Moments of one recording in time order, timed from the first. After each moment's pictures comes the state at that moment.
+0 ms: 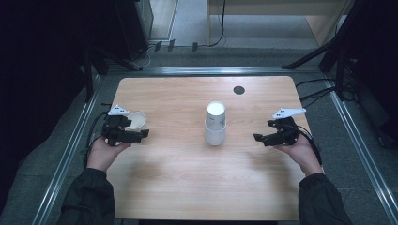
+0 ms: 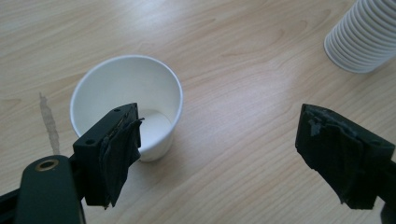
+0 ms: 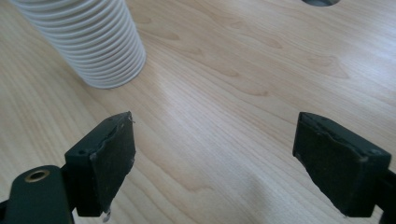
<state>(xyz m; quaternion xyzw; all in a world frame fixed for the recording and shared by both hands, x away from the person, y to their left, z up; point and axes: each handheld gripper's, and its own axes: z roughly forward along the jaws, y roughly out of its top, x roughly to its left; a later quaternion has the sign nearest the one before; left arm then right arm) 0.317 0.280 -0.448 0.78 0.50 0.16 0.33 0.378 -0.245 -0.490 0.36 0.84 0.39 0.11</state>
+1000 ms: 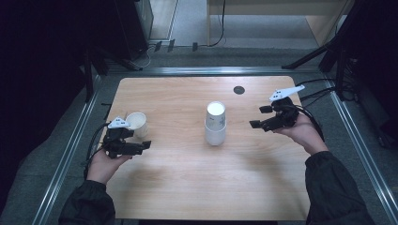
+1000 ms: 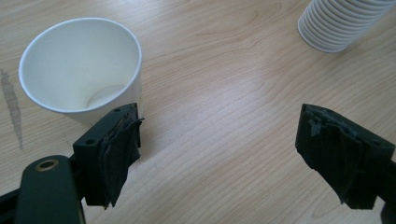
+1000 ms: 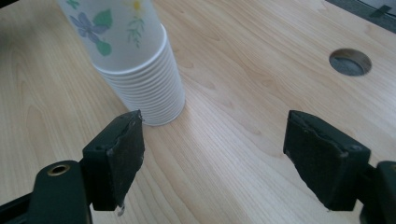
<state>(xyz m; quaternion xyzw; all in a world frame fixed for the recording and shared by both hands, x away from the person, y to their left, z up) 0.290 0.274 -0.460 0.79 0.49 0.14 0.35 0.404 -0.226 -0.427 0.28 0.87 0.40 0.07</state>
